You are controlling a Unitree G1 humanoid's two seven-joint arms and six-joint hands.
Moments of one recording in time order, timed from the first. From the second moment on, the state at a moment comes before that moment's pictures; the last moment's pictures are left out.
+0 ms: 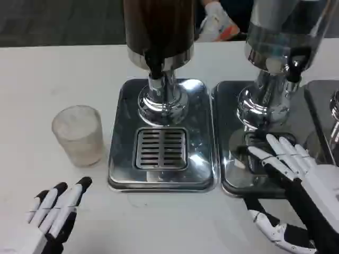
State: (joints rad) left arm 0.76 0.37 0.25 -0.24 0.75 -0.67 0.14; right arm 0.49 -0.39 -0.02 -0.36 -0.70 -0.45 -0.04
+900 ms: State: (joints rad) left arm 0.71 0.39 0.25 -0.17 0.74 -0.69 0.26; right arm 0.49 -0.35 0.03 -0.40 -0.72 -0.40 -0.04
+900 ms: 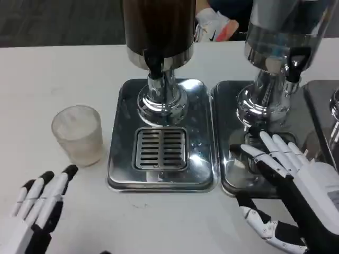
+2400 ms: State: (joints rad) left arm -0.03 0.53 0.14 0.63 0.39 -0.68 0.22; right arm 0.41 -0.31 0.14 -0.37 -0.72 -0.34 -0.04
